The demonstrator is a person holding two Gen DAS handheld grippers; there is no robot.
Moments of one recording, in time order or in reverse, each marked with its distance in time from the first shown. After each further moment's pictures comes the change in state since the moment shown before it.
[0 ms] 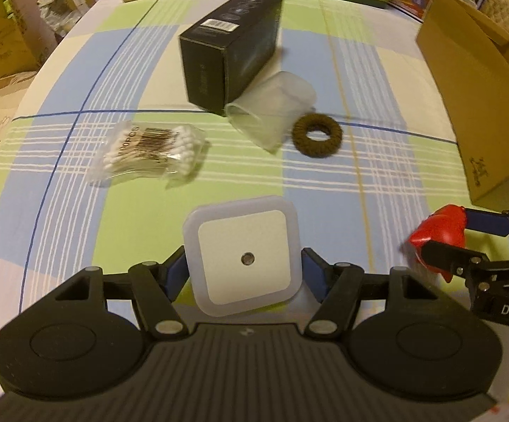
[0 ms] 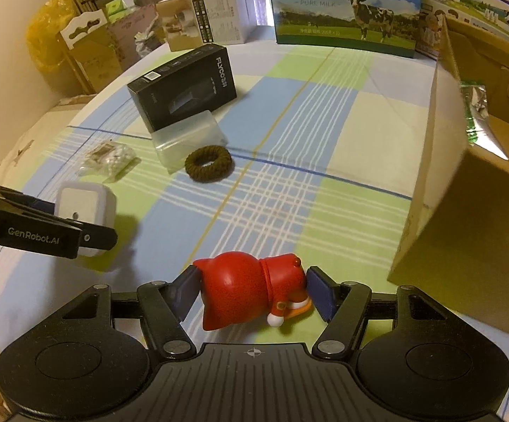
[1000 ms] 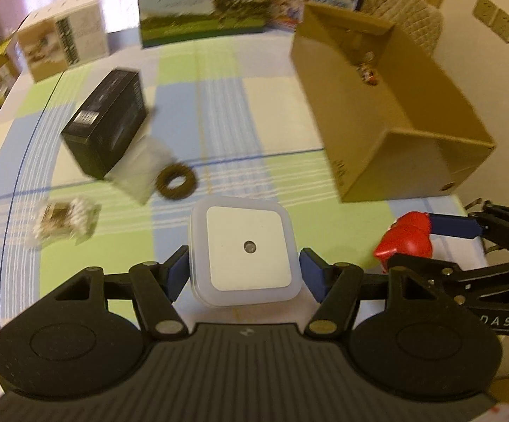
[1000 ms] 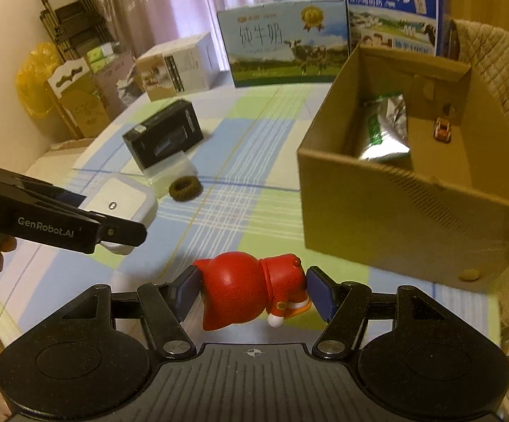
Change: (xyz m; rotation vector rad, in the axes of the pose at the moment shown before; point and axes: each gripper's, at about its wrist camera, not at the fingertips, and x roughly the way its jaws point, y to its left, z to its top) left arm -0.072 -0.090 0.006 0.215 -0.098 -0.178; right arm -0.118 -0.027 -0.032 0.099 -0.122 -0.035
